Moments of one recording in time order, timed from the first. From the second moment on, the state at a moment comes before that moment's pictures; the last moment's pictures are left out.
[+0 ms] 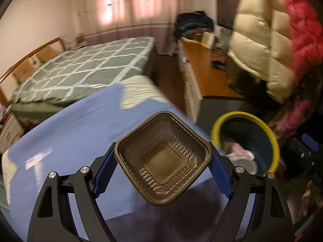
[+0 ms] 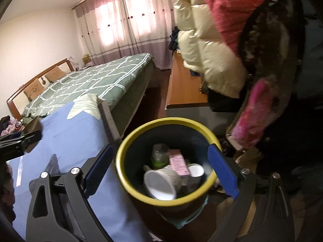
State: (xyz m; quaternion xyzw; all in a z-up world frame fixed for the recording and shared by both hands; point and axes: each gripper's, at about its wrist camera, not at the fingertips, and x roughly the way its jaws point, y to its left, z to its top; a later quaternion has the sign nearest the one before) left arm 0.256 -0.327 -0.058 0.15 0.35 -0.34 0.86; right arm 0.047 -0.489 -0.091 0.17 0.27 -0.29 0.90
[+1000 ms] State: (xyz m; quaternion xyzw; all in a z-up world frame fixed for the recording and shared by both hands) left arm 0.186 -0.463 -0.074 0.18 0.37 -0.38 0.83; right arm -0.039 -0.521 -0.084 0.18 0.26 -0.30 0.90
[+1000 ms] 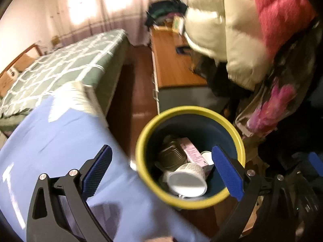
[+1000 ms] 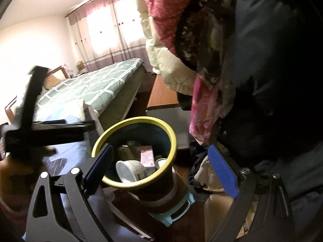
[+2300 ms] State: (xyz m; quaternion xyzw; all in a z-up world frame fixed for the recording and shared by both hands) left arm 0.001 -0.009 0.002 -0.01 0.24 -0.03 0.97; right arm -0.049 -0.378 -0.010 0.08 0.22 -0.13 0.96
